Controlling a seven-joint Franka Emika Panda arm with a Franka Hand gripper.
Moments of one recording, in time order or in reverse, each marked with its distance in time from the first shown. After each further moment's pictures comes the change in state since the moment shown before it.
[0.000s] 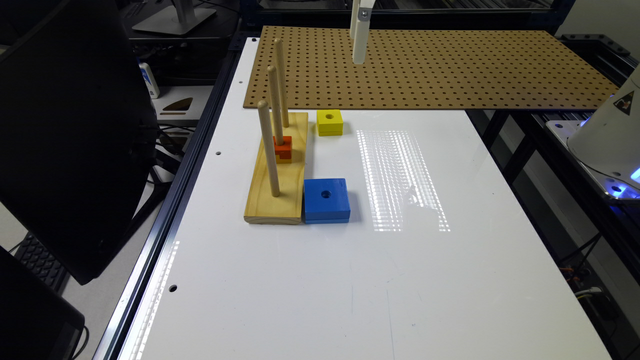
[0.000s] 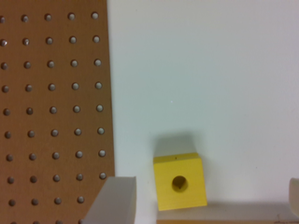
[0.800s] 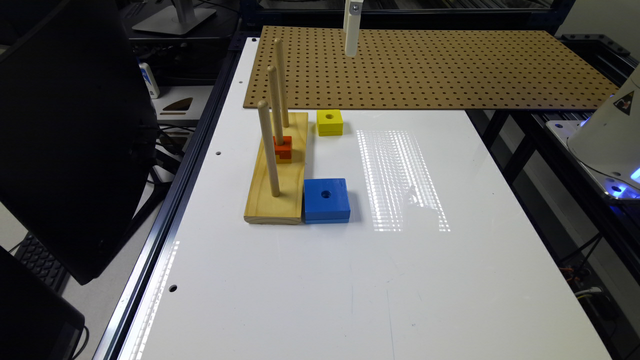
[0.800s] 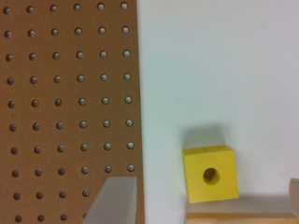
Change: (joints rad) arm -0.054 0.025 0.000 0.028 0.000 0.000 -0.056
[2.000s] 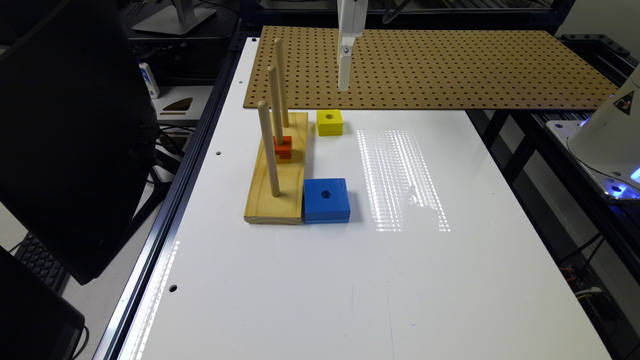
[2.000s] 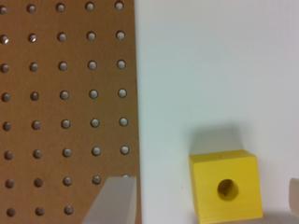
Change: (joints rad) arm 0.001 0.149 0.003 0.002 0.000 0.128 0.000
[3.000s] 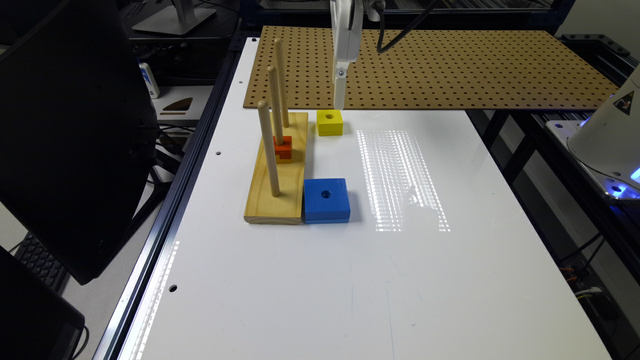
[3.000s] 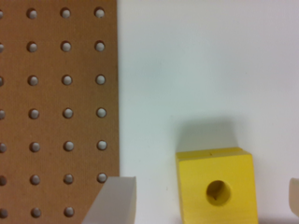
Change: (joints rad) arm 0.002 0.079 0.029 0.011 0.001 0.071 0.009
